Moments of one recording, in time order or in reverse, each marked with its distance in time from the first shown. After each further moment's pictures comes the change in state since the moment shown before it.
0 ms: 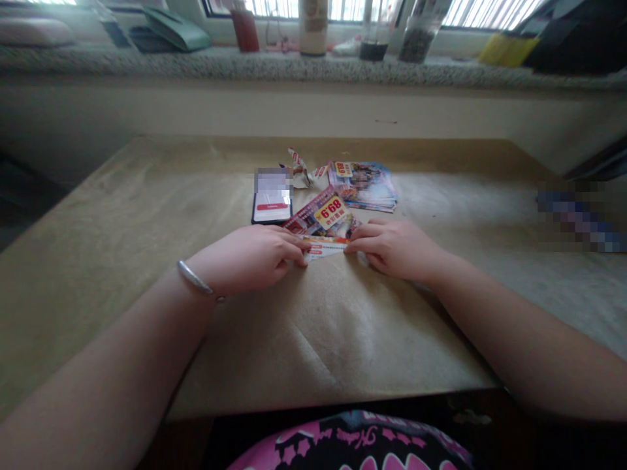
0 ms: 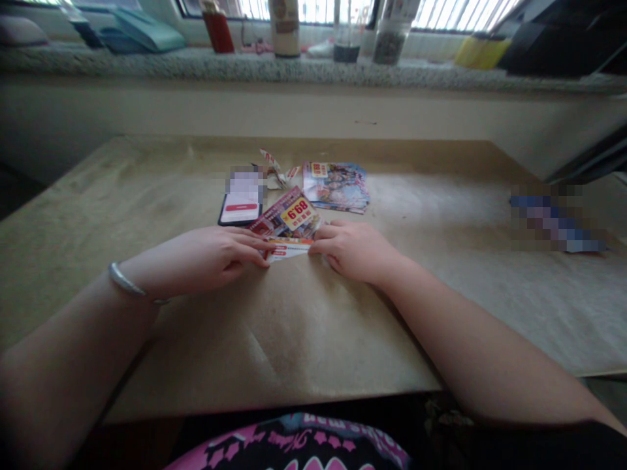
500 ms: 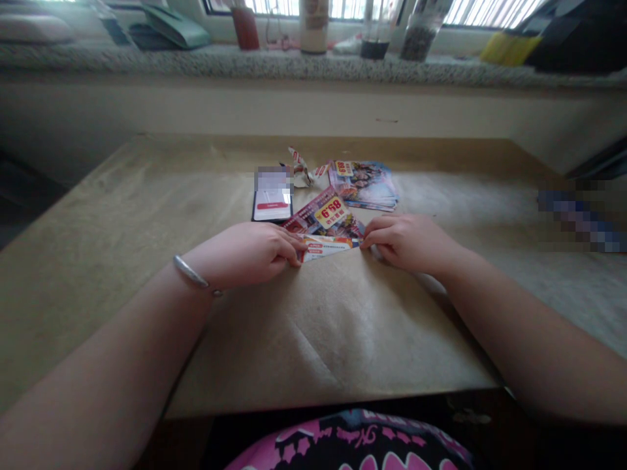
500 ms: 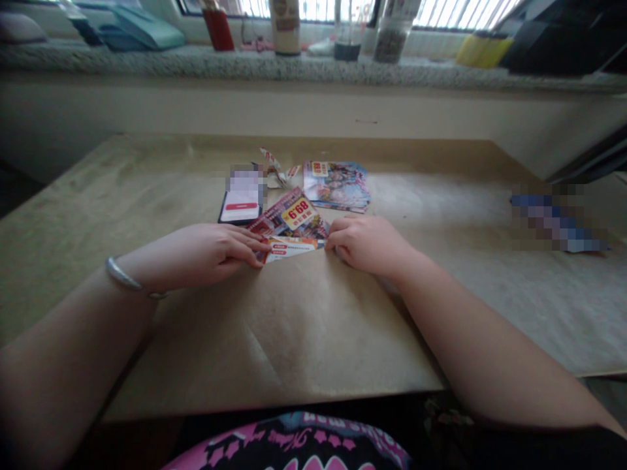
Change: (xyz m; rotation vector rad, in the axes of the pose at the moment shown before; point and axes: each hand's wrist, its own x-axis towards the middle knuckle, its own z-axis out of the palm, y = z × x) left_hand 0.000 -0.009 0.001 -0.090 -0.008 -0.027; right_hand -0.009 0.014 -0.006 0.022 -0.033 0.102
